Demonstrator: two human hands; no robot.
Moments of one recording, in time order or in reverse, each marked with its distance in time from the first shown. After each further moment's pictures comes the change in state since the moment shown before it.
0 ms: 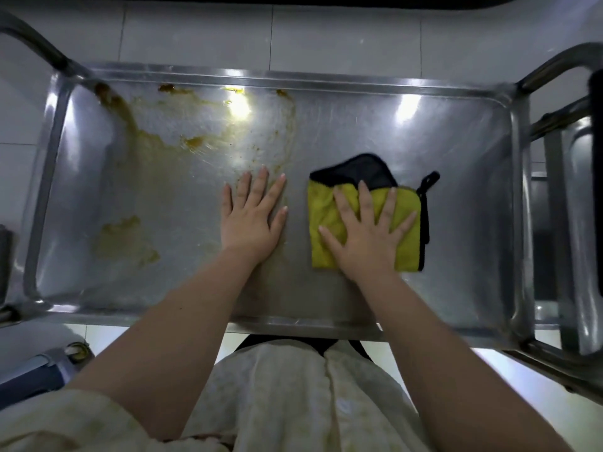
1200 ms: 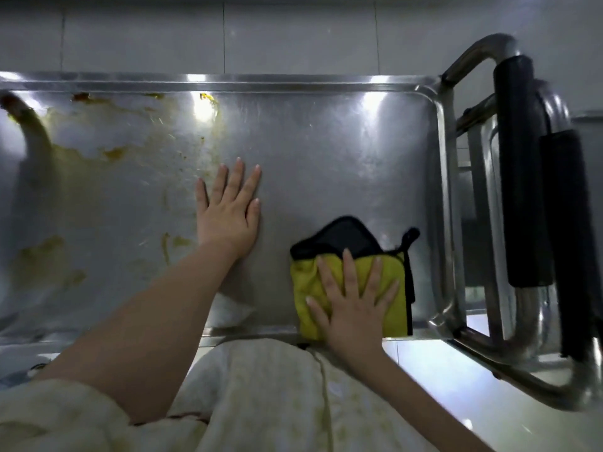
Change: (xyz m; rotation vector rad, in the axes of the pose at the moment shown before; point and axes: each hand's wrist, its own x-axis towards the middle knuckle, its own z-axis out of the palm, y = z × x) left_hand 0.038 0.087 0.009 0.006 0.001 0.031; right_hand -0.105 0.095 0.008 -0.002 -0.054 0.008
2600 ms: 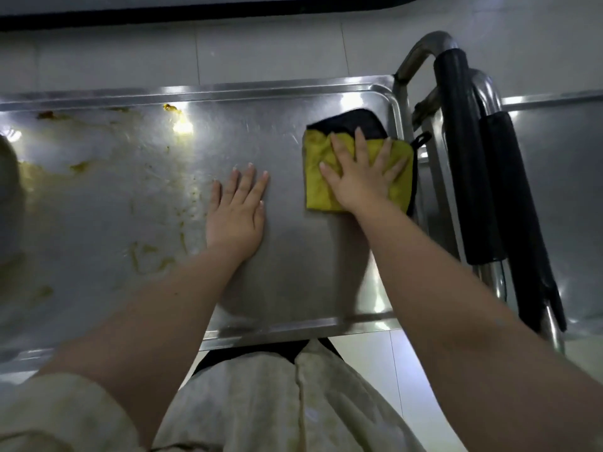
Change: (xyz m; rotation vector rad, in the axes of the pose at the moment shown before) left_hand 0.004 0.064 0.005 -0.028 0.029 0.155; right_hand 0.202 0.079 -0.065 0.070 -0.032 0.224
